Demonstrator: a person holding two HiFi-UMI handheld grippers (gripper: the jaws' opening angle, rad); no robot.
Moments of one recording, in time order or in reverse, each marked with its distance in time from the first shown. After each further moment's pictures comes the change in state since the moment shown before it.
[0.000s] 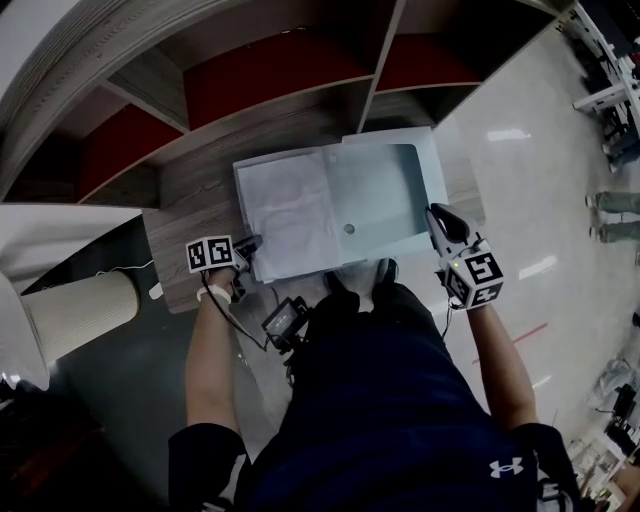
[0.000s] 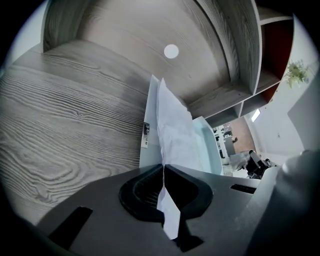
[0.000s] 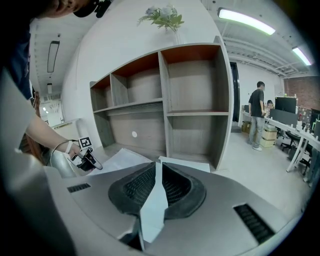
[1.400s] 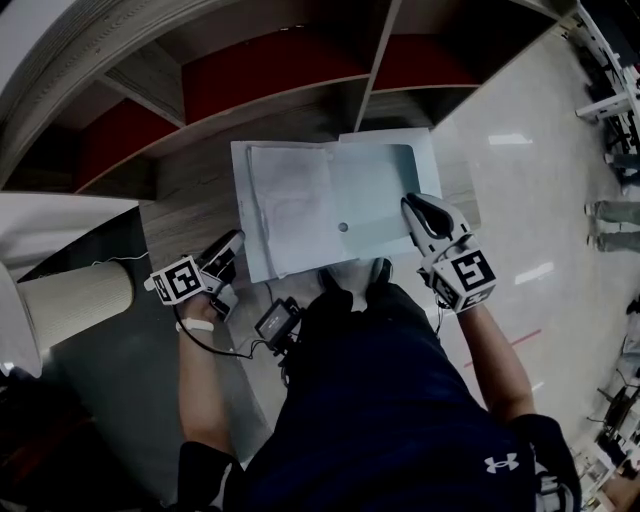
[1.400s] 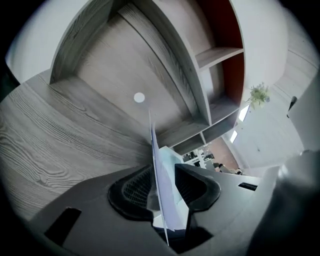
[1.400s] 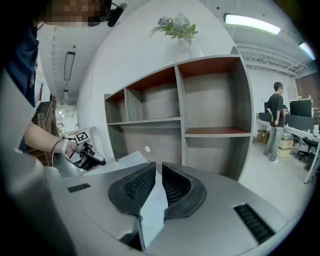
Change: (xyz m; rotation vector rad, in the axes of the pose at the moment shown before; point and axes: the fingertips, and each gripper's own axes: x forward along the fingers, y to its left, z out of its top) left arm -0.096 -0.102 0.033 0.011 -0.337 -0.205; right arm 0.007 0.038 0.064 -0.078 -0.140 0.153
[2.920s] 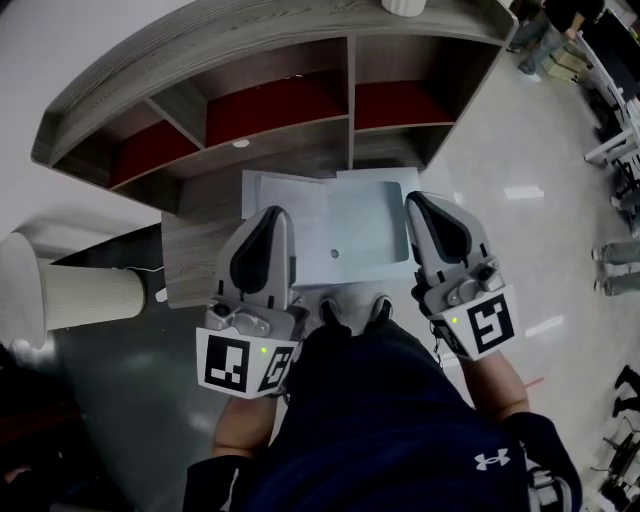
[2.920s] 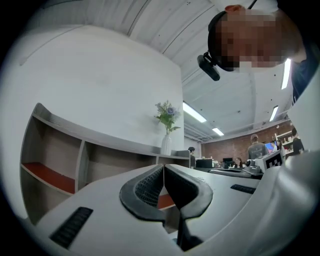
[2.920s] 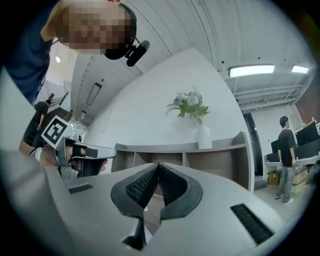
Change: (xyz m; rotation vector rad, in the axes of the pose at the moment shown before) left arm -0.039 -0.396 0.048 0.886 -0.775 0.077; right arm -0.121 0.019 0.205 -0.126 -0.550 0.016
